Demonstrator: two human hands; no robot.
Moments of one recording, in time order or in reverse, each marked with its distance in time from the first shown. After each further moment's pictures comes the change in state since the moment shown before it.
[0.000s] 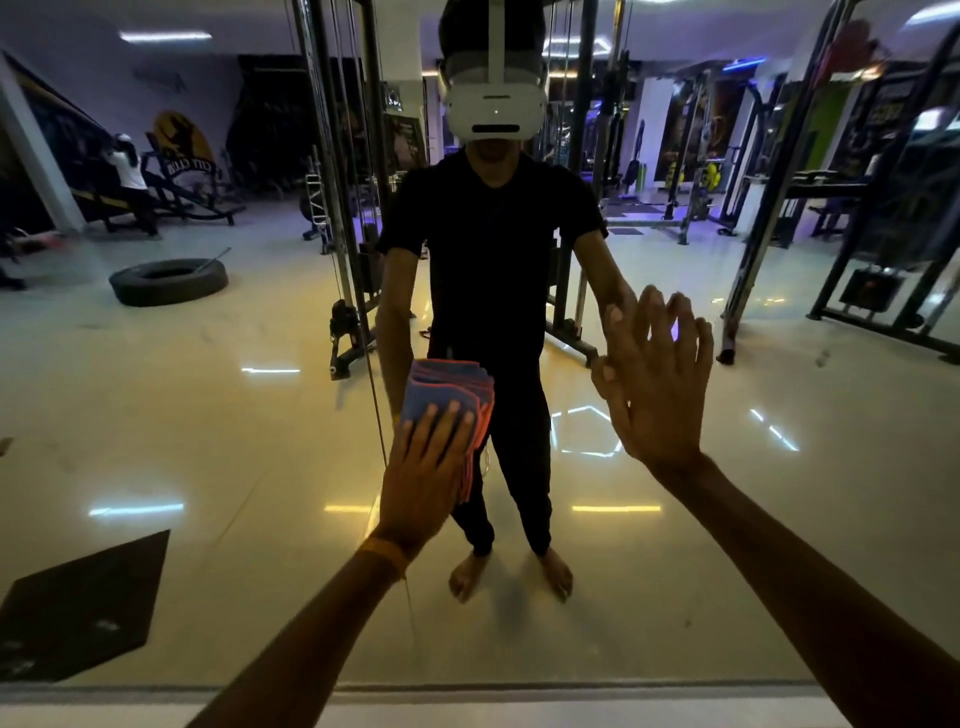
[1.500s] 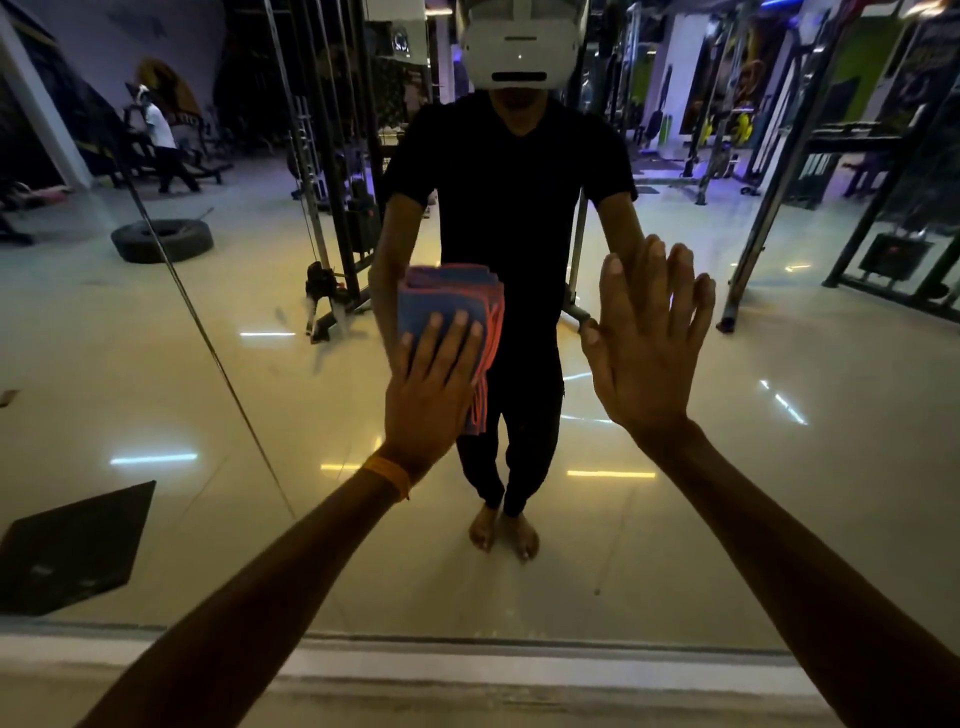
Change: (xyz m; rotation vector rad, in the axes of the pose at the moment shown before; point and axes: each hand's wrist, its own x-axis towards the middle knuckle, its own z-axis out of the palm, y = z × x) left_hand 0.124 0.145 0.030 -0.047 0.191 -0.011; right_hand -0.008 0.140 -0.024 -0.009 0.072 0.006
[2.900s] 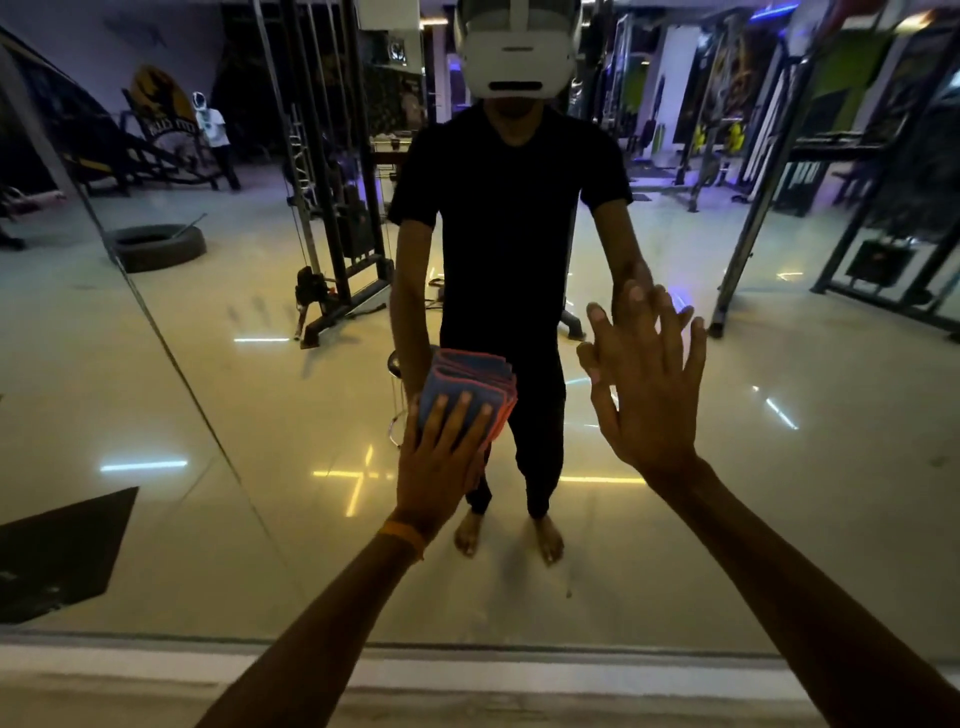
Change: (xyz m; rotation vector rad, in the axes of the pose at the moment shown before) left_hand -0.074 0.071 0.028 0.039 -0.123 -0.002; right_hand -0.039 0.048 -0.036 0.021 -0.155 -0.074
